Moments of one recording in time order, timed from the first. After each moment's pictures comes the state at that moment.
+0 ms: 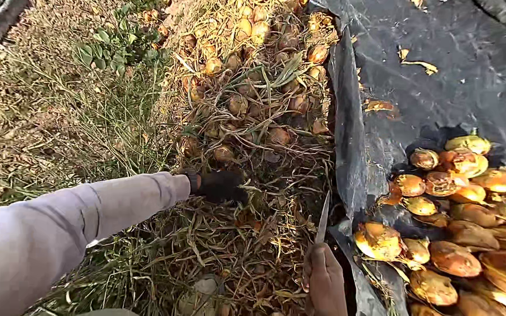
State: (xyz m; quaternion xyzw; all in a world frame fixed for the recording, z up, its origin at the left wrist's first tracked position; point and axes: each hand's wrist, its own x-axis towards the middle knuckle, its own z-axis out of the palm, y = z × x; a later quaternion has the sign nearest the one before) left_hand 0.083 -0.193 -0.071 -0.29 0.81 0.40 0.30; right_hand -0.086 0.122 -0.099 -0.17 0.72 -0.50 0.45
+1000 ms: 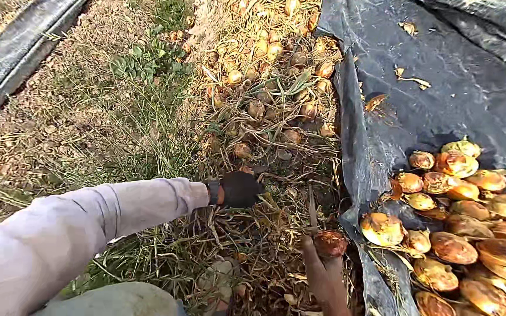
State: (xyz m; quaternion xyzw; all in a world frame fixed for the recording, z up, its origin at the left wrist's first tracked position) left_hand 0.088 -0.119 -0.005 -0.23 0.91 0.15 0.32; right_hand -0.049 0.124 -0.066 -0.28 0.68 -0.59 0.35
